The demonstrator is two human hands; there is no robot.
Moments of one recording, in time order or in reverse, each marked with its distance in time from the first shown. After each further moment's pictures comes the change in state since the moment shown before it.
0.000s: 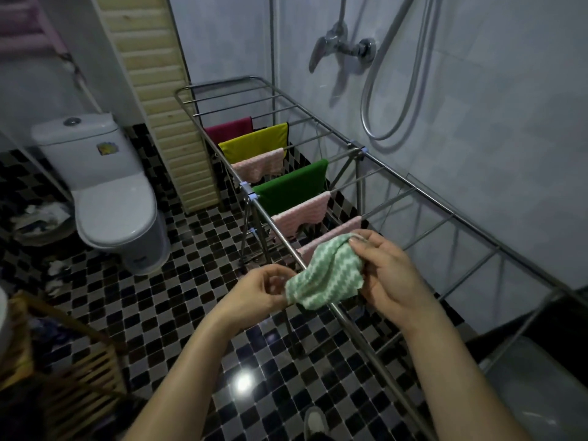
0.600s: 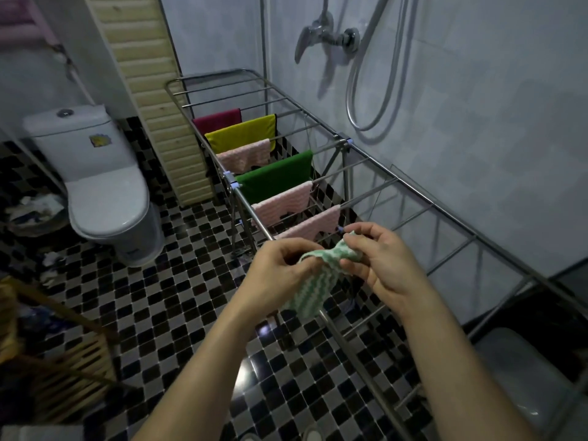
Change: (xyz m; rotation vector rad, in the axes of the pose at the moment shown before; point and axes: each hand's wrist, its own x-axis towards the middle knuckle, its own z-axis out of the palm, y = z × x) left_hand -0.002 0.045 0.082 -0.011 0.161 0.327; right_hand -0.020 -0.020 -0.044 -0.188 0.146 -0.030
